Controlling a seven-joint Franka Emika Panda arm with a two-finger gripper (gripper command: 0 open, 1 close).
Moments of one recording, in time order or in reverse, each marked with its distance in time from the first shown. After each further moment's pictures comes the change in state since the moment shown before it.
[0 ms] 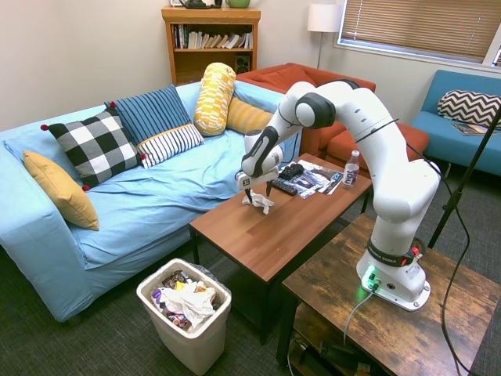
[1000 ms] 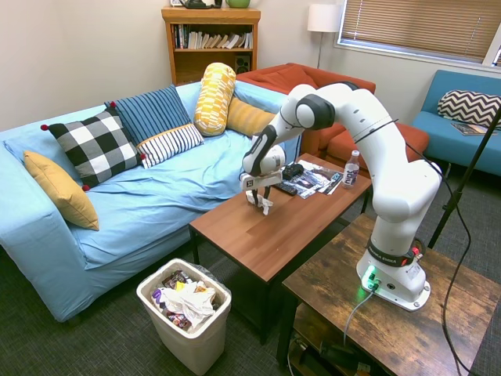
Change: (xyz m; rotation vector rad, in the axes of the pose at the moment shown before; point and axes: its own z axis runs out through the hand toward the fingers) arm 0.013 0.020 0.013 0.042 -0.105 0.025
